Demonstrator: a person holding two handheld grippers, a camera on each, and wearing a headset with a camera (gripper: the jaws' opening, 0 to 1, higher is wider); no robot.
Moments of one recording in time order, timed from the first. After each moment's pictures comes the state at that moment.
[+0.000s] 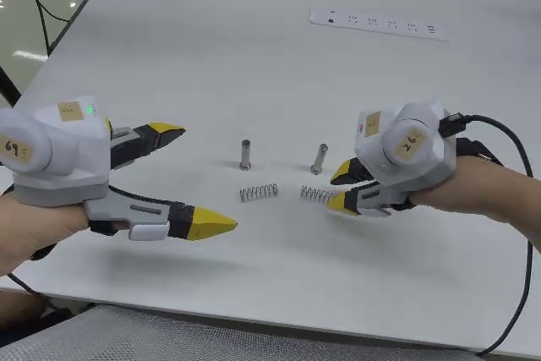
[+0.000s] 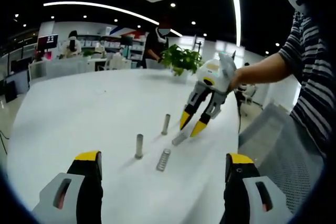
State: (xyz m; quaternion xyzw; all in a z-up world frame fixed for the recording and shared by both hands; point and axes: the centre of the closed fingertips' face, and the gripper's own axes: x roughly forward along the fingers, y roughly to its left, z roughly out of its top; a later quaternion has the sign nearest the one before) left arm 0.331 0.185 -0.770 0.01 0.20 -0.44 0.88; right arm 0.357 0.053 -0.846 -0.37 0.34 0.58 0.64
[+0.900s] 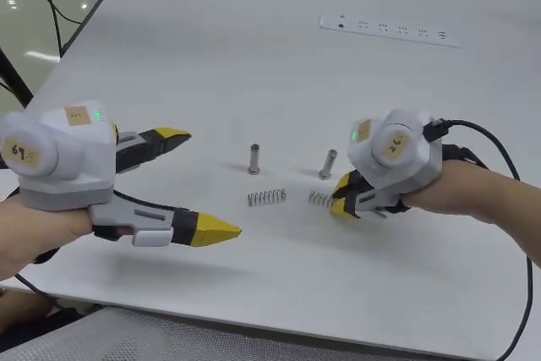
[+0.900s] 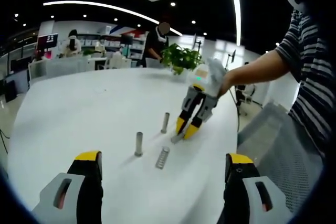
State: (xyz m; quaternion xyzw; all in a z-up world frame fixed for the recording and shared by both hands) left arm 0.327 0.187 -0.770 0.01 0.21 -0.44 0.88; right arm 0.360 0.054 -0.864 -0.37 0.36 0.58 0.62
